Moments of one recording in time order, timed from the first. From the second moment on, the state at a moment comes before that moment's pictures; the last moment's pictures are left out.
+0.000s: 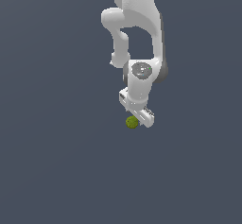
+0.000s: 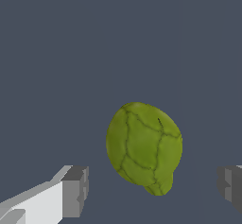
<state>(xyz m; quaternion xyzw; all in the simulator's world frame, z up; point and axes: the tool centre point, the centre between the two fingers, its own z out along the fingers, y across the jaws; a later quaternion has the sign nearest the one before) -0.030 0.068 0.077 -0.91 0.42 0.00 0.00</state>
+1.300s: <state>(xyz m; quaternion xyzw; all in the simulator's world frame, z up) -0.032 0.069 0.044 -0.90 0.43 0.00 0.00</state>
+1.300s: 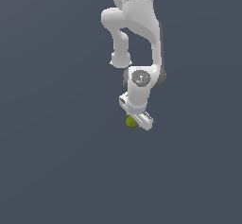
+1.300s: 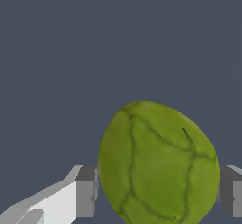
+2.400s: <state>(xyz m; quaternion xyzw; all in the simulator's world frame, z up) -0.067 0.117 0.199 -0.90 0.43 0.00 0.00</state>
